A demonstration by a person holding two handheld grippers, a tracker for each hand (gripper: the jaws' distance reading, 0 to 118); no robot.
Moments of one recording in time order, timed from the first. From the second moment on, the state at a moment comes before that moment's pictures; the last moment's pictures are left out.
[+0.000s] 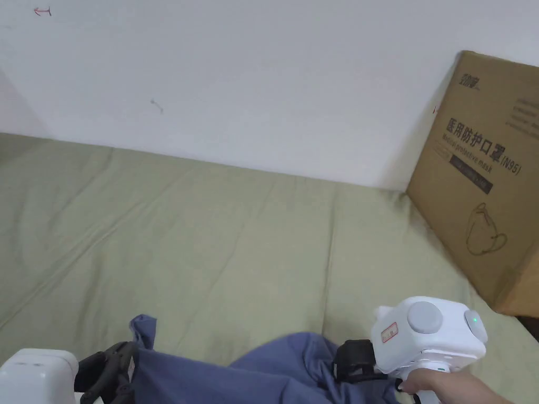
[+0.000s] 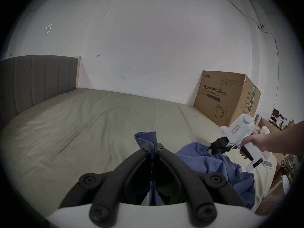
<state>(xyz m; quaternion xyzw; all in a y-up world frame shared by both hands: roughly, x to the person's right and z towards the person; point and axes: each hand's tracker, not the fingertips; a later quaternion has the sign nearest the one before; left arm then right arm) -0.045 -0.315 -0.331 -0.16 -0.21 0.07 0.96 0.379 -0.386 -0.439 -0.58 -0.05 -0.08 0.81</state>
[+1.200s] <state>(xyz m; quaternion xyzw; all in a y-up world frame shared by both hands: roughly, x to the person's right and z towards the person) -0.105 0.038 -0.387 -0.10 -0.20 0.05 0.97 0.478 0.066 -0.243 -0.22 -0.16 -0.13 0.95</state>
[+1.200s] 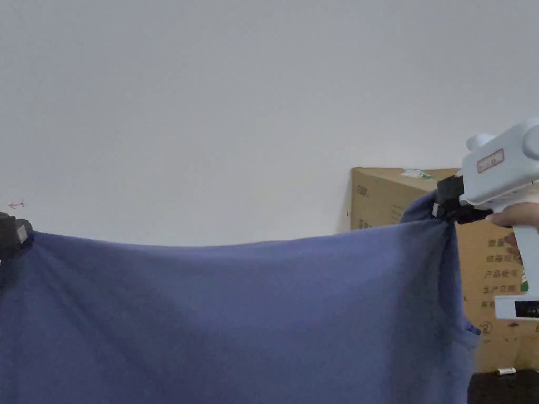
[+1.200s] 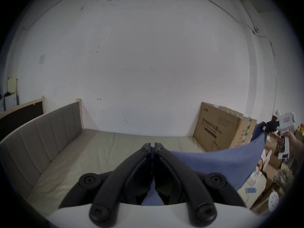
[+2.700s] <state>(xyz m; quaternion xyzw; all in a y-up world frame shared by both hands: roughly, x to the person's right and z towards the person) -0.157 -0.310 -0.288 -0.48 -0.30 -0.06 0.82 0.455 -0.338 -0.044 -0.53 -0.12 -0.19 0.82</state>
